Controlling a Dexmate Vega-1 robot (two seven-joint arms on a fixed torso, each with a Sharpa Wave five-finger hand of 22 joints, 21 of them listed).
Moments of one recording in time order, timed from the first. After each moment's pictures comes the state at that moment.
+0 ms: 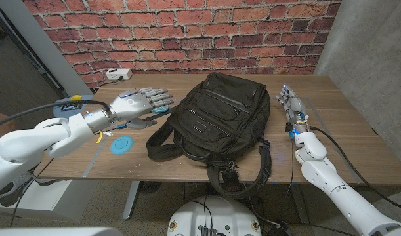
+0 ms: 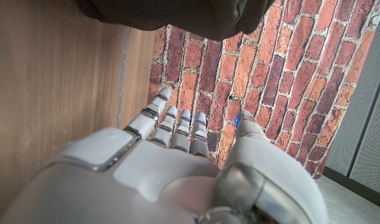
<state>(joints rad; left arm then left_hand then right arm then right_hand) 1.48 1.01 -0.26 -2.02 1.18 -0.46 0.34 0.89 -0.05 0.53 -0.16 0.18 0.24 -0.05 0.22 0.19 0.12 -0.09 0.26 0.21 0.13 -0.04 0.19 0.17 0.22 0.00 0.29 0.18 -1.02 -0.48 -0.24 -1.35 0.69 0.49 -0.08 0.48 0.16 0.30 -0.13 0.18 0.26 -0.02 0.21 0.20 0.21 -0.02 0.20 0.20 0.14 -0.04 0.21 0.20 0.39 -0.05 0.19 0.17</state>
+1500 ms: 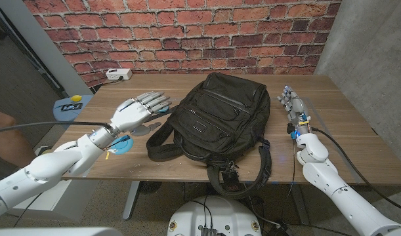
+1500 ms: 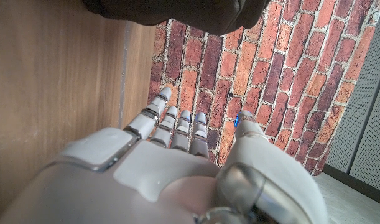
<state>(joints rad) 1.41 1.16 0.12 -1.88 1.13 -0.07 0.78 0.89 -0.05 0.50 -0.15 0.18 0.30 -0.04 0.24 0.21 0.17 -0.10 0.30 0.23 0.19 -0.04 0.19 0.18 0.27 0.00 0.28 0.18 -1.03 -0.48 -0.23 -1.34 0.70 0.50 -0.07 0.48 0.16 0.30 -0.13 0.18 0.26 -0.02 0.21 0.20 0.21 -0.02 0.20 0.20 0.14 -0.04 0.21 0.20 0.39 -0.05 0.19 0.17</state>
